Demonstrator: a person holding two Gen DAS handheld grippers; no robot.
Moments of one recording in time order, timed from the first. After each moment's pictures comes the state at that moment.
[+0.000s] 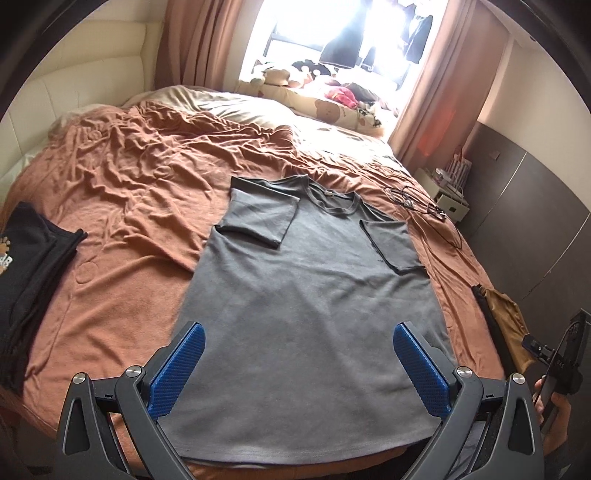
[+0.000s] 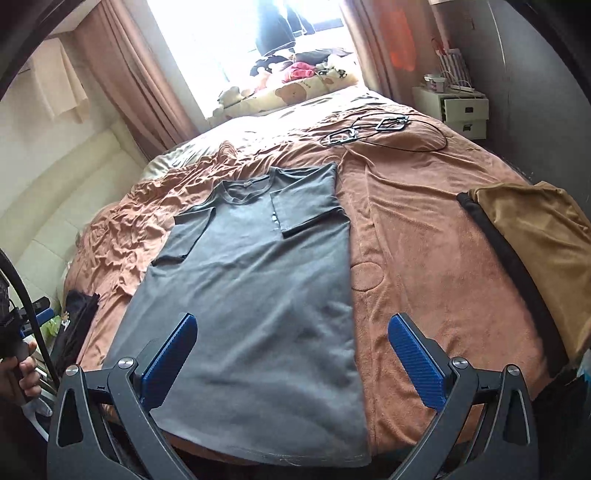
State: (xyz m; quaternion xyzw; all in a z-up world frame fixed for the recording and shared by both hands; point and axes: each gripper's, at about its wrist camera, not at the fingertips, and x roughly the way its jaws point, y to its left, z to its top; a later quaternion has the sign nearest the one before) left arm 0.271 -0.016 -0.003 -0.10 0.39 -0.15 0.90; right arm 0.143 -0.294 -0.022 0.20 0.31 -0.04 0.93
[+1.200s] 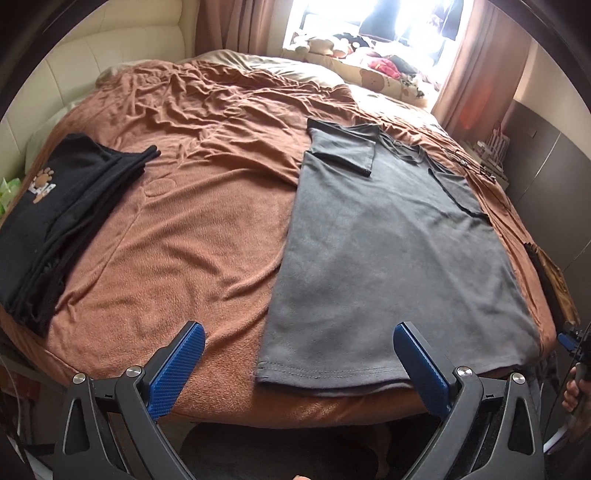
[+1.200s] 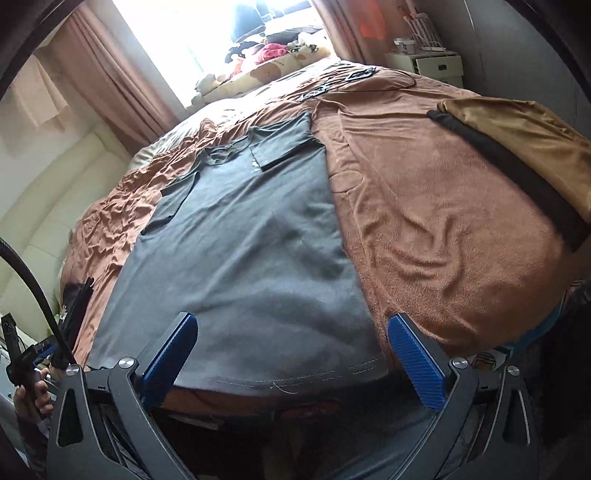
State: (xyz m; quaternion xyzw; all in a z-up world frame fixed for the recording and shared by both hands) left arm 0.226 0.093 -0.125 -0.08 0.45 -0.08 0.89; right arm 0.099 -0.271 -0.106 0.26 0.33 -0.06 0.91
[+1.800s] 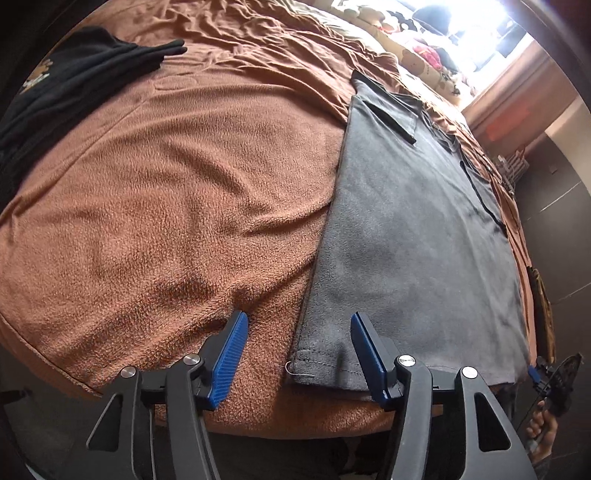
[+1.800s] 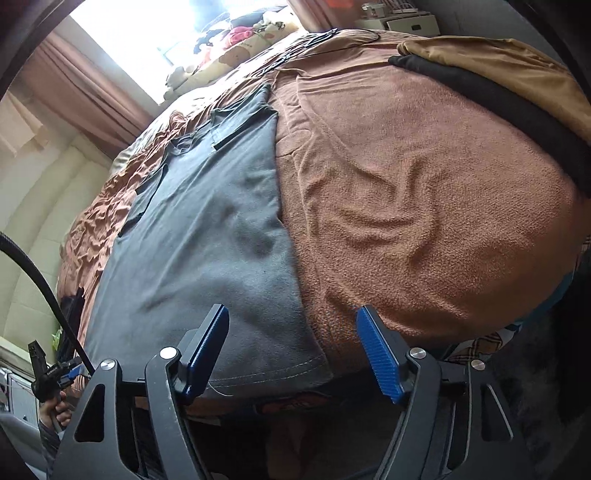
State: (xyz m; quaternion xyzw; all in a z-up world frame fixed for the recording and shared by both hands) left arm 0.250 0.127 -0.202 -0.19 0.52 -0.08 0.83; right arm 0.106 -0.312 -0.150 0.32 0.36 -0.07 0.87
